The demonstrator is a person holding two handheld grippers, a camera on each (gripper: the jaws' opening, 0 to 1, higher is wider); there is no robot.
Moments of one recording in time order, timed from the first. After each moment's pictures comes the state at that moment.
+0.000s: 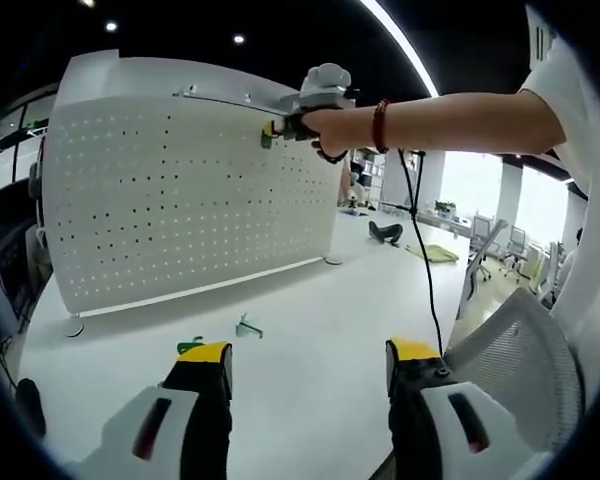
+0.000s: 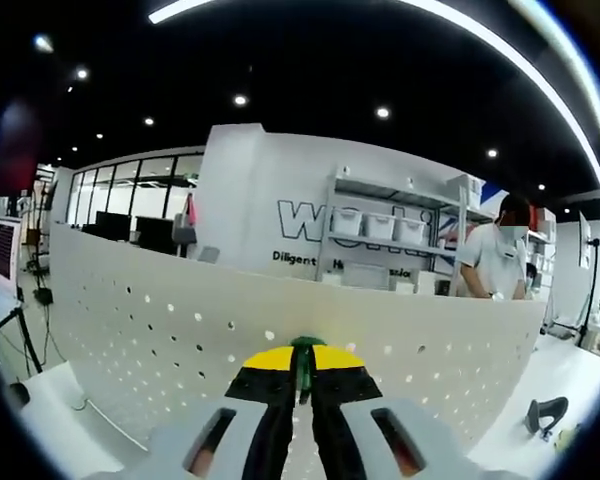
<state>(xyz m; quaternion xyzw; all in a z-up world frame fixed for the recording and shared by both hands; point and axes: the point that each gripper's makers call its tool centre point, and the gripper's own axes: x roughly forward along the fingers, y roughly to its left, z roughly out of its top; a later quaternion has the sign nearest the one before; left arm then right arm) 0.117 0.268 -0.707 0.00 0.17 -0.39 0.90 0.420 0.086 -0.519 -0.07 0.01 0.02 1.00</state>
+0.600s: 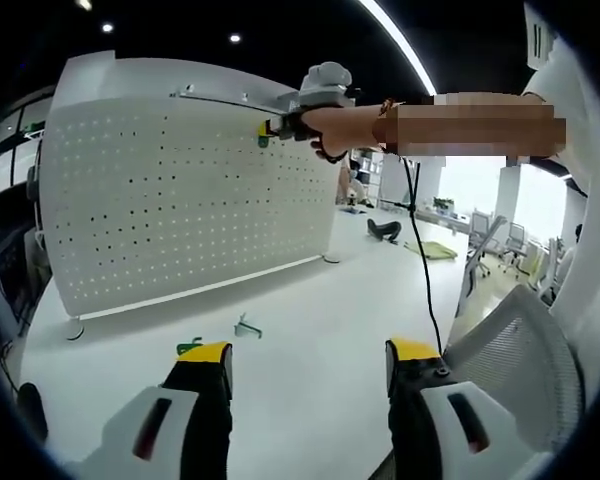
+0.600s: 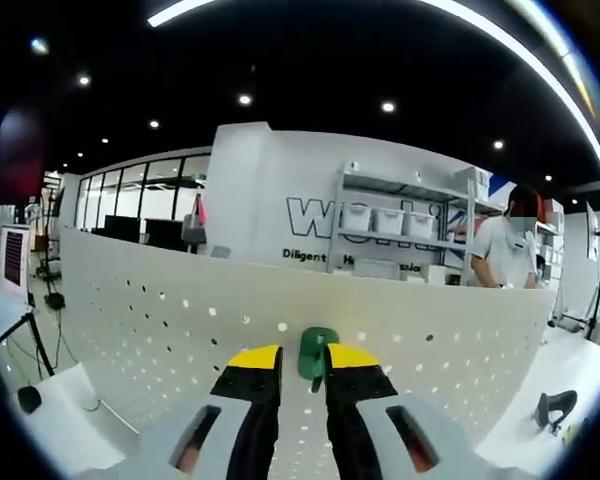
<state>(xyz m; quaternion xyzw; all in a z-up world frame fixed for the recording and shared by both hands) 0.116 0.266 -0.706 0.00 0.17 -0.39 0.90 0.413 0.091 -0.522 -0.06 0.01 0.05 1.00</state>
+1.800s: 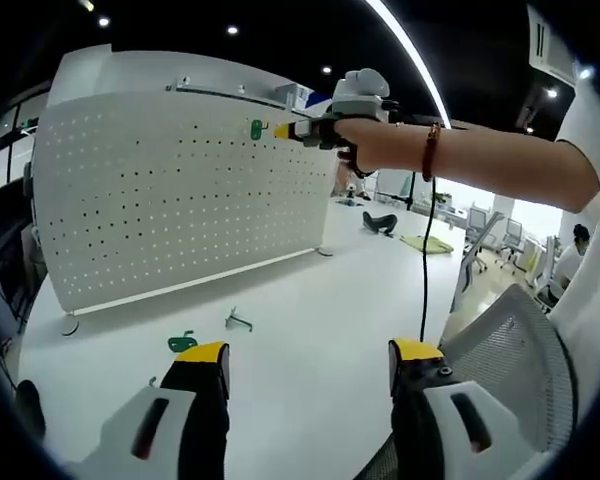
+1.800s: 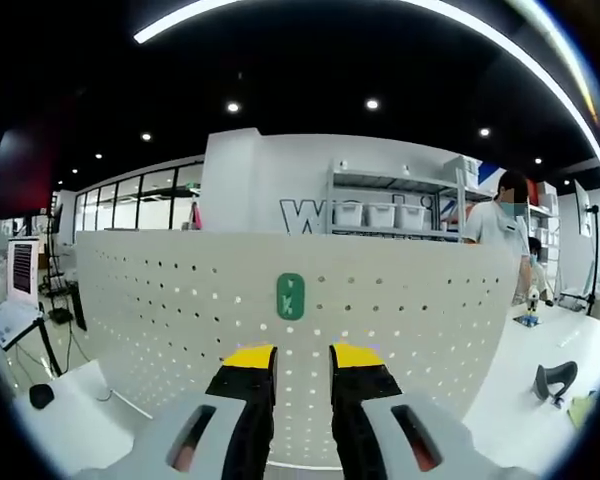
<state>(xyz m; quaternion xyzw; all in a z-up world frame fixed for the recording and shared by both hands) 0.109 0.257 -0.709 0.01 0.19 -0.40 0.90 0.352 0.065 -0.557 -0.03 0.02 0.04 1.00</state>
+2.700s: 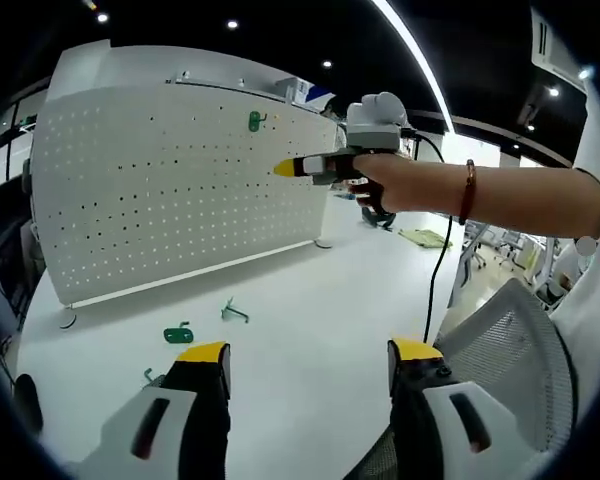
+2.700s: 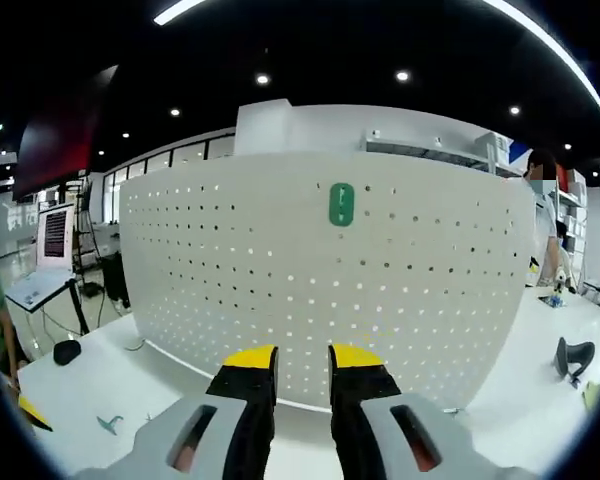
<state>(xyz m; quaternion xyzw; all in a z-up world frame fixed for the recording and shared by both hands) 0.102 0.255 -0.716 0.01 0.21 -0.40 0.89 0.314 0.095 -0.634 -0.03 0.09 0.12 0.99</state>
